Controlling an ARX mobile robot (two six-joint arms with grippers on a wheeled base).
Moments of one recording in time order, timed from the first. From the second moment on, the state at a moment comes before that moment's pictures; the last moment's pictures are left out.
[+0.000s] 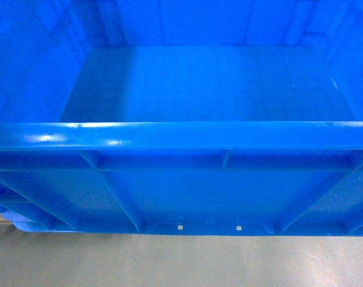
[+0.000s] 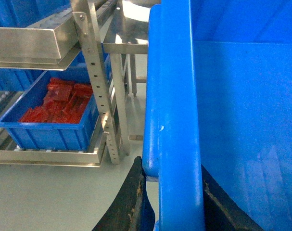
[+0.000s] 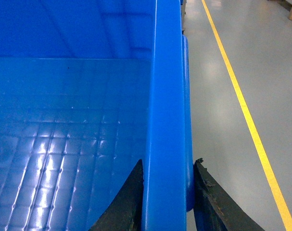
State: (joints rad) left arm -0.21 1.09 0.61 0.21 -0.23 -0.08; right arm 0.11 1.13 0.62 0.26 0.10 0.04
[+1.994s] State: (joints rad) left arm -0.21 1.09 0.61 0.21 -0.23 -0.08; right arm 0.11 1.12 0.62 0.26 0.10 0.04
